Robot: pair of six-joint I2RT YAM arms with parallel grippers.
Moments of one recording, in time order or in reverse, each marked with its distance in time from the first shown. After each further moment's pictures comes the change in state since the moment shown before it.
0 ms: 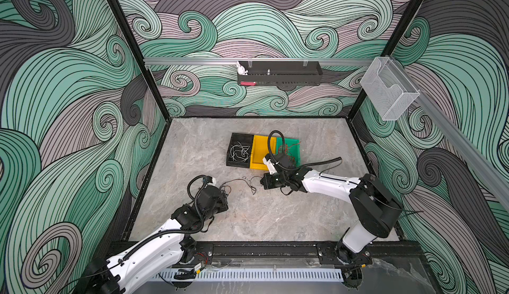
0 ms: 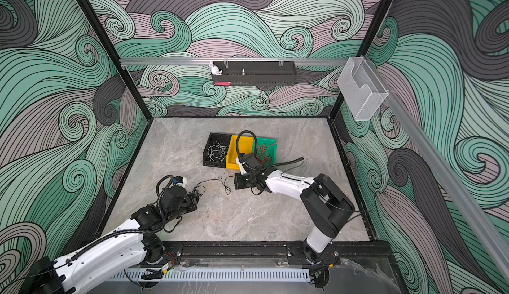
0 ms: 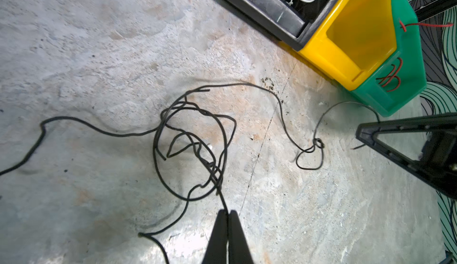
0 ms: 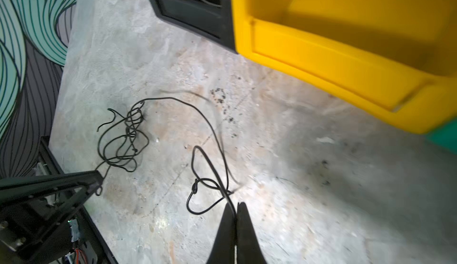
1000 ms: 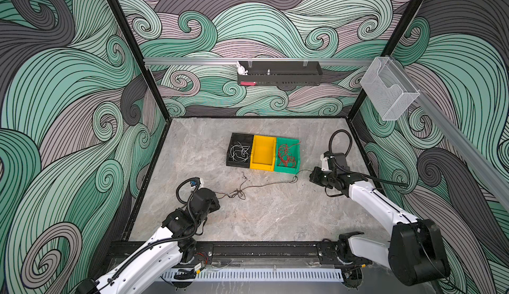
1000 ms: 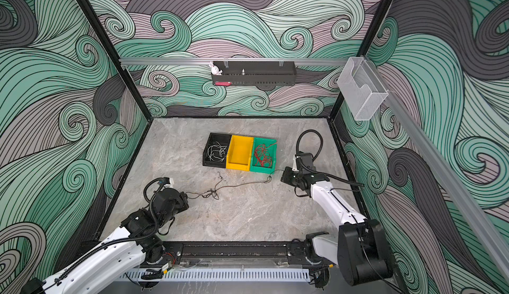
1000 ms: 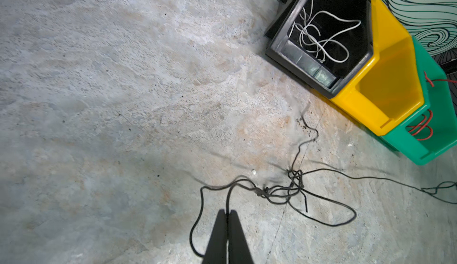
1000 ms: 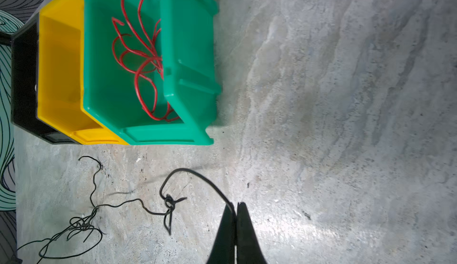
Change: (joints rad) left arm 0.056 -0.145 0.011 -0.169 -0.167 -0.011; right arm -0.578 -0.411 -0.242 -0.235 0.010 -0.027
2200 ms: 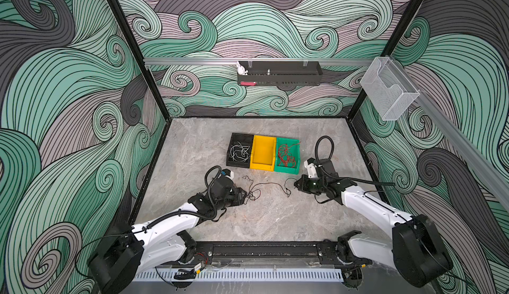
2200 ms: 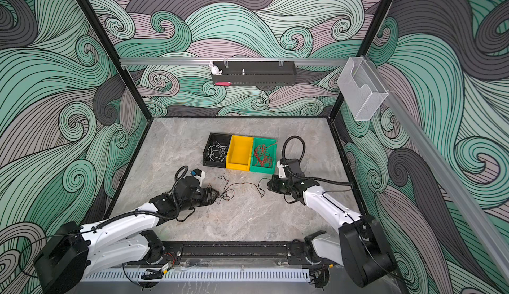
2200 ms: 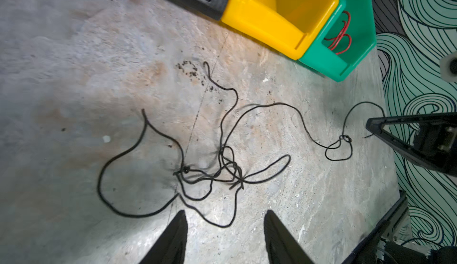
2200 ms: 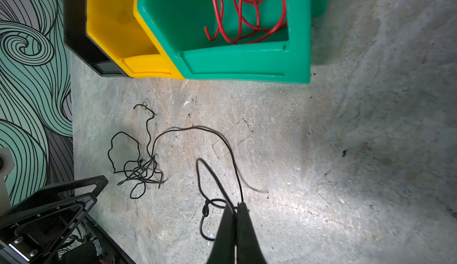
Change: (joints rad) left arm -0.133 0.519 0.117 0.433 0.348 0.110; right arm 0.217 0.009 -0.072 0.119 -0.127 0.079
